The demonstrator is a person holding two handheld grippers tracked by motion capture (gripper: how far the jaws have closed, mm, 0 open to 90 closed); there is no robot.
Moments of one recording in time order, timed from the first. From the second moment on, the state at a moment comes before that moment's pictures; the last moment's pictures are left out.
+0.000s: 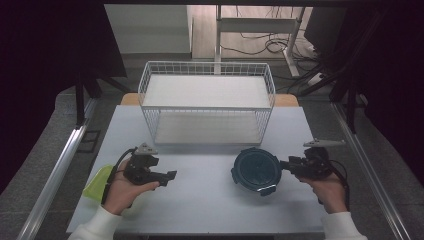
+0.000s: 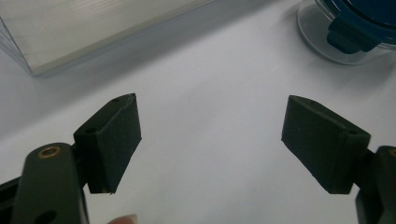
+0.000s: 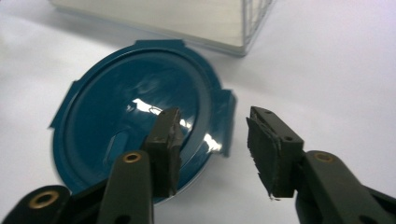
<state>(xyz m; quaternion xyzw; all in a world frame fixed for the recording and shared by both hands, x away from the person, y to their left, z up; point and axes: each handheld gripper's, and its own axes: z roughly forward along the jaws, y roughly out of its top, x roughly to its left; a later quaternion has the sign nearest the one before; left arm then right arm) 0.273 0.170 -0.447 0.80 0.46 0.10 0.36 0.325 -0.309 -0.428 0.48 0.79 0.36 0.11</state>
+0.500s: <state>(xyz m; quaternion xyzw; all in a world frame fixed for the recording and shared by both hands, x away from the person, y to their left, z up) 0.271 0.171 -0.446 0.80 0.46 0.11 0.36 0.355 -0.294 -0.438 0.49 0.80 0.31 0.13</state>
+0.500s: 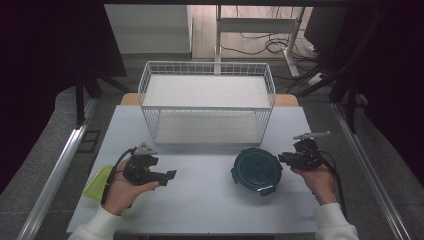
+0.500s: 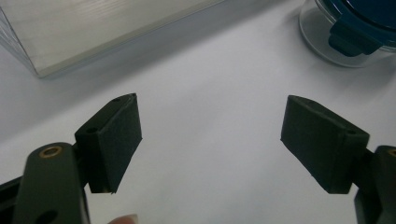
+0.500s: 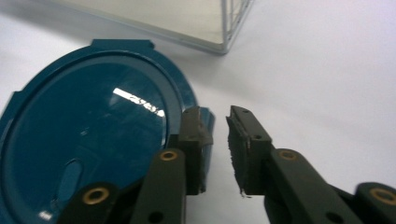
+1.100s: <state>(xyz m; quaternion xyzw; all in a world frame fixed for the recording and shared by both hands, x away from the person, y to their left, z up) 0.271 0.168 -0.450 0.80 0.47 0.10 0.36 0.373 -0.295 -0.455 0.49 0.82 0.27 0.12</state>
